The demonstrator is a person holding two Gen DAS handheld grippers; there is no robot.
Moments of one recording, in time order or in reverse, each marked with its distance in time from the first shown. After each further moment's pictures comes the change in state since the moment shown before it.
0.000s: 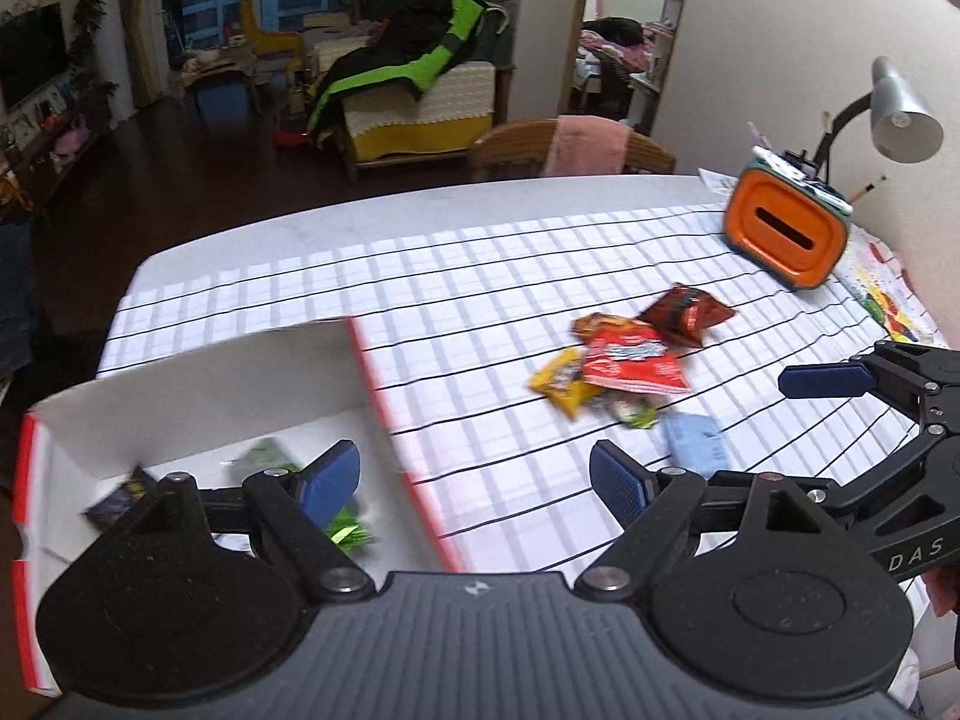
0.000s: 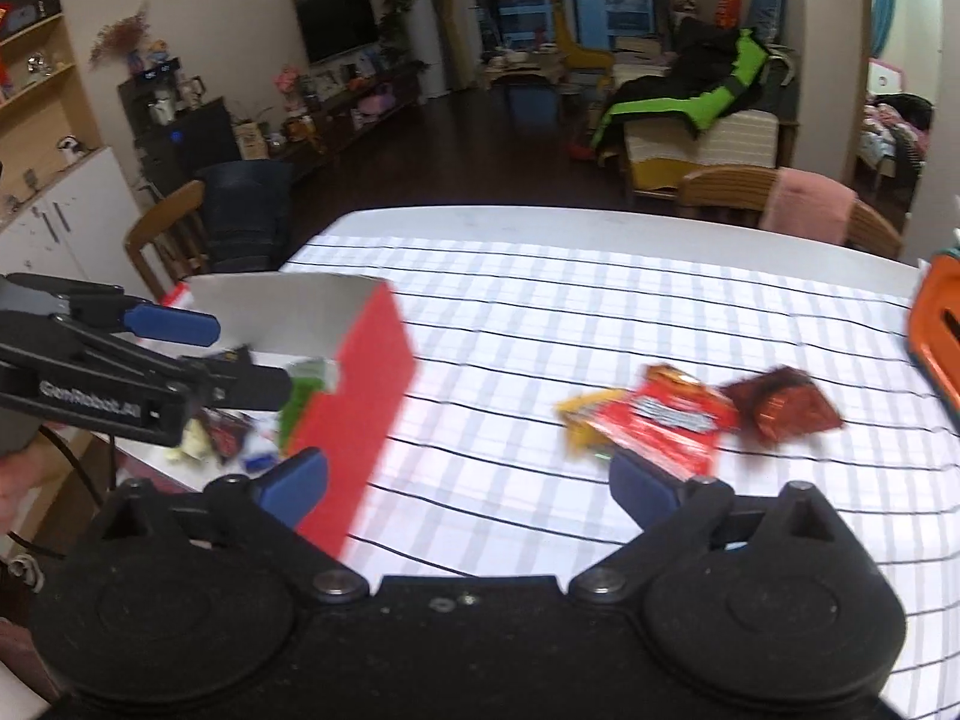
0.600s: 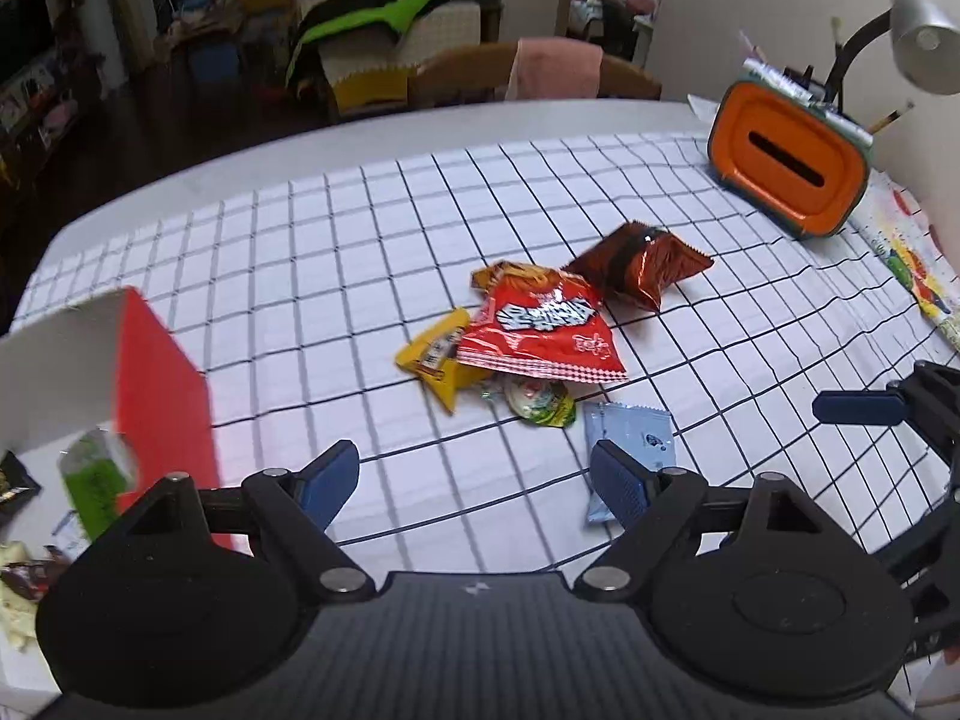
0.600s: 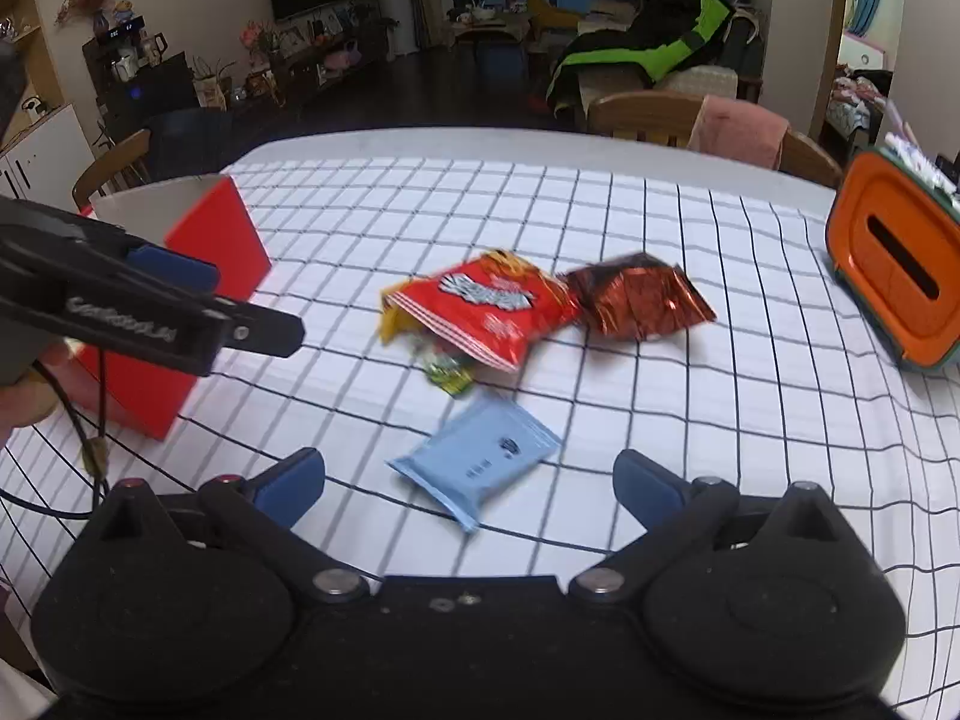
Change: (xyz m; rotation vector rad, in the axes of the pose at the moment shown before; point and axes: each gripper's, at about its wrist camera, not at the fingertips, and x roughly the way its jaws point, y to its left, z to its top) left arm 0.111 -0.104 0.007 0.003 0.121 0.040; right arm 0.012 -0.115 -0.061 -0.017 0.090 -0.046
